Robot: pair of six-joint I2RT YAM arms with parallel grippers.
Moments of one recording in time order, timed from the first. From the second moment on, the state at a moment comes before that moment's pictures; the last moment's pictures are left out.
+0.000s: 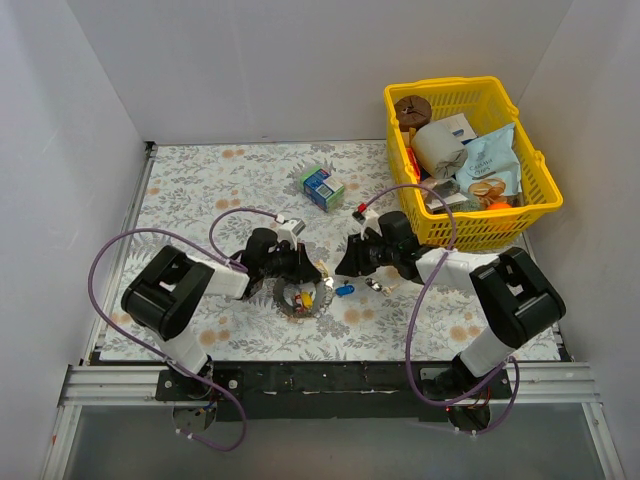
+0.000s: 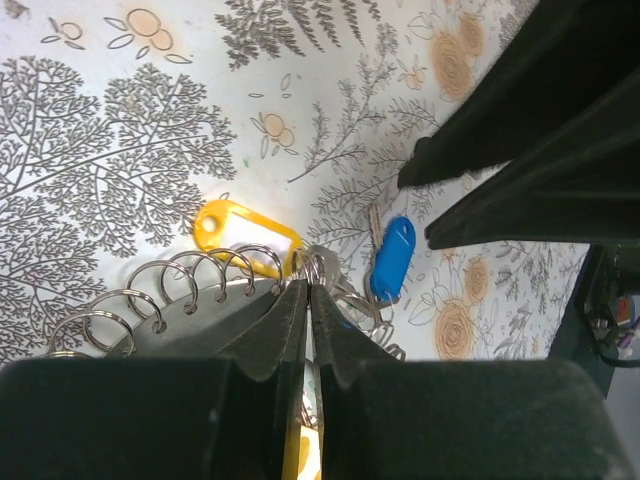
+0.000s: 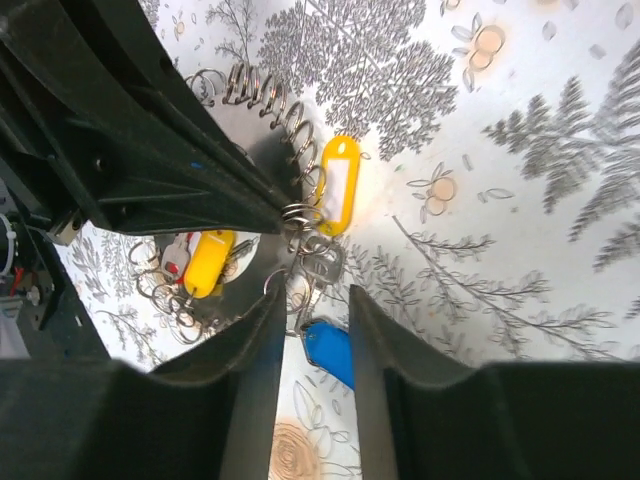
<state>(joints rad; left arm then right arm) -0.54 1.70 0.57 0.60 0.52 -0.47 0.60 1.61 0.72 0.22 -0.52 0.37</state>
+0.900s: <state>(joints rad) -0.54 1.34 0.55 0.40 0.76 -0.33 0.54 1.44 0.67 0.34 -0.91 0.20</state>
